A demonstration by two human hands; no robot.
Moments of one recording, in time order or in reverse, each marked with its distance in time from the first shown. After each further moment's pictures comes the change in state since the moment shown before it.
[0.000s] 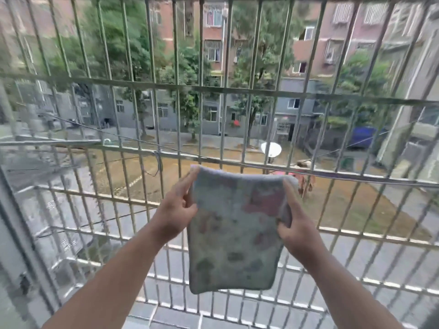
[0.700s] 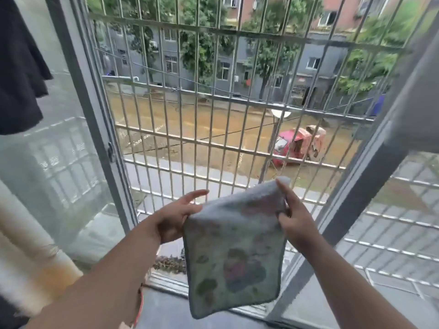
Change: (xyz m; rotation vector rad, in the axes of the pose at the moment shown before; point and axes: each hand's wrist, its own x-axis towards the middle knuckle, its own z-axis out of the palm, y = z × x) left_hand -0.352 0.089 0.022 -0.777 -0.200 -0.838; right_hand -0.318 -0.097 -0.067 0.217 -0.174 0.342
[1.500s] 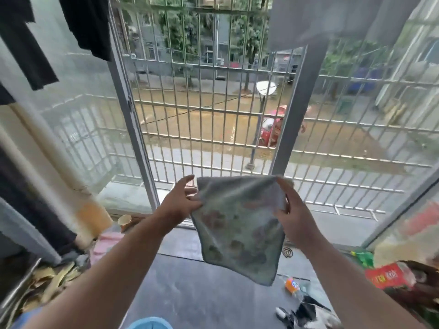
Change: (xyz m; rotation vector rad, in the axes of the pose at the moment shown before) left_hand -0.330 -0.202 0.117 0.502 0.296 0.239; right_hand -0.436 -0.016 -0.046 -0.101 0.101 0.000
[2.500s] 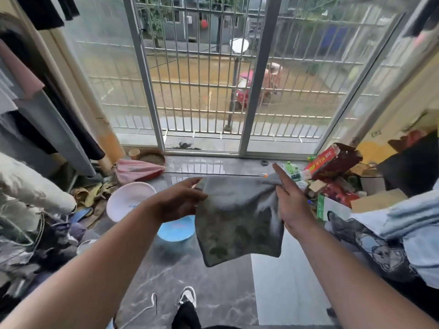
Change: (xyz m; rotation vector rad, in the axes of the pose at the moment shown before) left_hand -0.589 -0.127 -0.107 -0.361 -0.682 -0.294; right_hand -0.626 -0.141 0.058 0.286 0.163 0.336
